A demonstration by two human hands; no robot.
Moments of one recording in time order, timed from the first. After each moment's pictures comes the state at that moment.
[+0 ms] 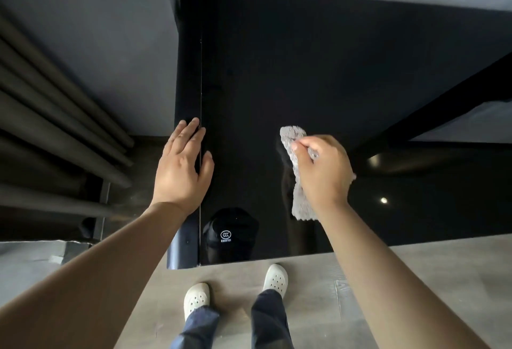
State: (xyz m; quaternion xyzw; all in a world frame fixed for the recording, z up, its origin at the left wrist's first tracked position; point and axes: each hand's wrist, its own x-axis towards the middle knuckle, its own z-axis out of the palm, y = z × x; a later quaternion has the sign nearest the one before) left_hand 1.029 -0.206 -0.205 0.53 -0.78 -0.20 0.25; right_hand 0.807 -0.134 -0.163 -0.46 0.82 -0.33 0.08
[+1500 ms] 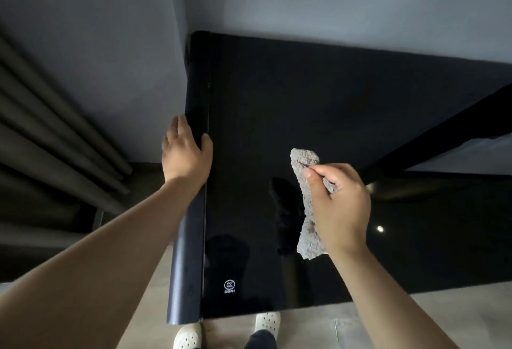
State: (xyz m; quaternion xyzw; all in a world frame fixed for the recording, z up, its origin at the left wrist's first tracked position) left_hand 0.996 -0.302 -0.183 0.68 -0.66 -0.25 0.21; right_hand 0.809 -0.145 -0.120 -0.45 0.79 -0.40 0.09
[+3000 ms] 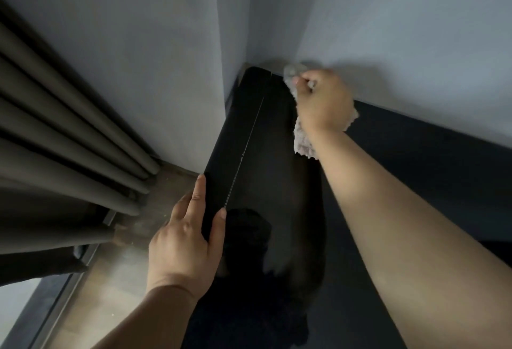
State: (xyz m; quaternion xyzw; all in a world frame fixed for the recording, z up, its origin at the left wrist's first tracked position) left_hand 0.969 -0.342 -0.178 0.77 -0.59 -0.23 0.10; right_hand 0.787 -0.553 -0.177 -0.62 0.73 -0.28 0.10
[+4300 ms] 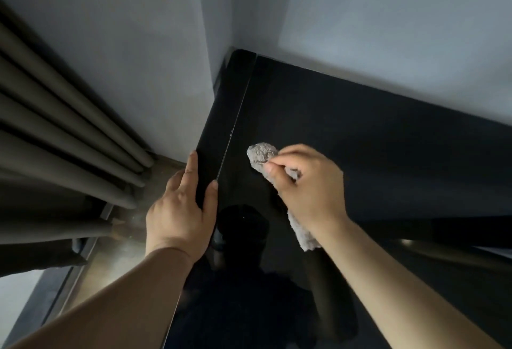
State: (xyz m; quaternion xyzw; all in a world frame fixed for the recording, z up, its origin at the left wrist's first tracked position) left_hand 0.966 -0.342 -0.182 0.76 -0.60 -0.22 0.12; right_hand 0.778 -0.385 -0.171 -0.70 0.62 -0.30 0.18
